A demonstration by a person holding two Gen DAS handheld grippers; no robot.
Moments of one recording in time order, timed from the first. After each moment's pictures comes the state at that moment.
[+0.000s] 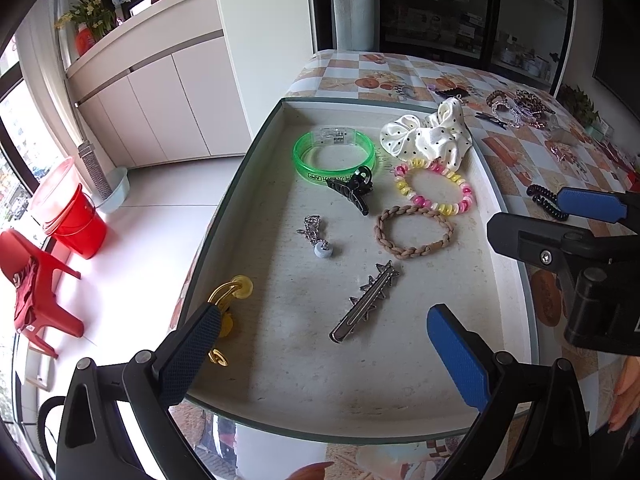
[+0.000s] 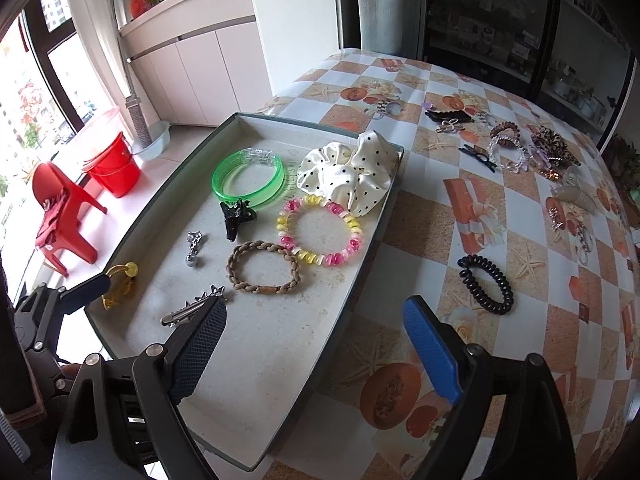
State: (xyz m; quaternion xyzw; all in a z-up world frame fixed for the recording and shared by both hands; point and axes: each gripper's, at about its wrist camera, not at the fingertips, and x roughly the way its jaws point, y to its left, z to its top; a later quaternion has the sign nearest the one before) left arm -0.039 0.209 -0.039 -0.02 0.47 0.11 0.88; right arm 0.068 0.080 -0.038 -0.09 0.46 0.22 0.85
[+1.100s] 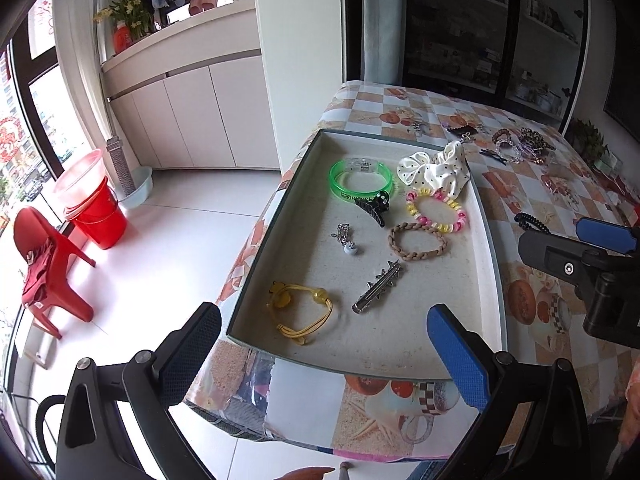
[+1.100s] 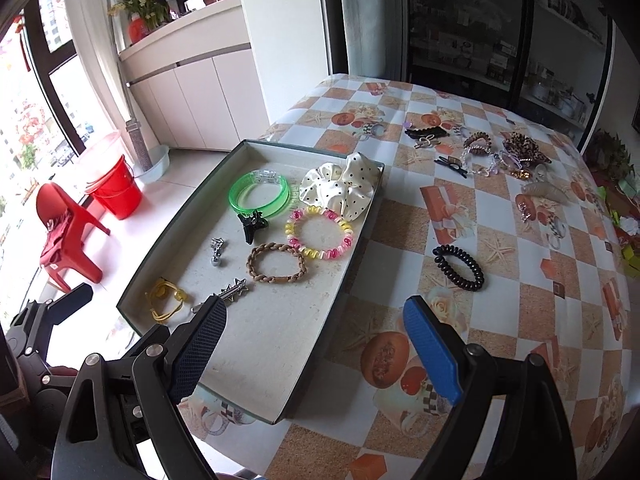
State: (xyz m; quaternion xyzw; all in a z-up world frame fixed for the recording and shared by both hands) left arm -0.090 0.212 0.001 -0.05 0.43 0.15 0.89; right arm 0.023 0.062 -0.001 -0.07 0.44 0.21 0.87
